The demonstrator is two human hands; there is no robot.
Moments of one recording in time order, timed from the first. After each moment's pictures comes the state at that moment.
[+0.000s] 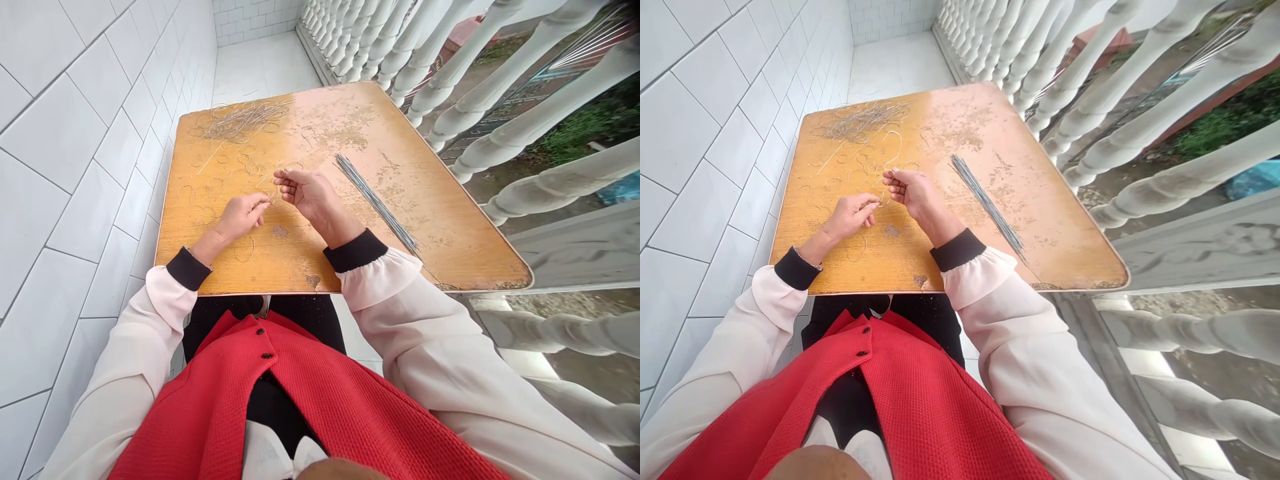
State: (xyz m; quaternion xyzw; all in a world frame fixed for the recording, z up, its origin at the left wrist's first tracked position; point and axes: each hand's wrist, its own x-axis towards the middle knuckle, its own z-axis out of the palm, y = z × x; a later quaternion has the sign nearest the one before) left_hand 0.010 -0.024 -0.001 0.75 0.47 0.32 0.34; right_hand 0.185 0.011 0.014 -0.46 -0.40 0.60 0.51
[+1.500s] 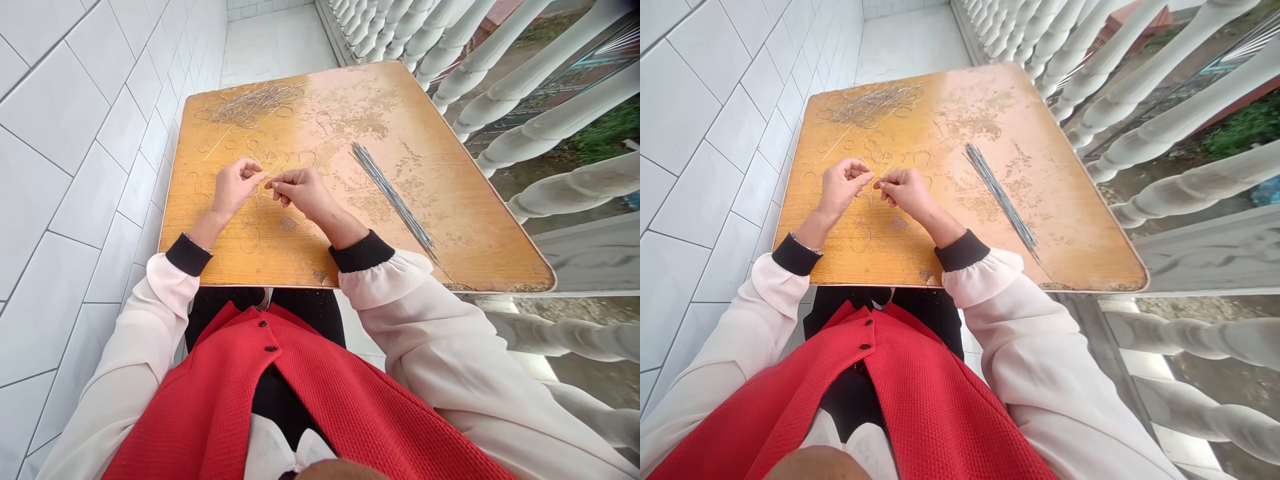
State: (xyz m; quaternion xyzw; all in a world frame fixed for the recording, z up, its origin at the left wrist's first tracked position) left_hand 0.004 -0.008 0.019 0.65 0.55 0.44 0.30; right_hand 0.170 -0.004 0.009 -0.48 -0.62 0.47 0.40
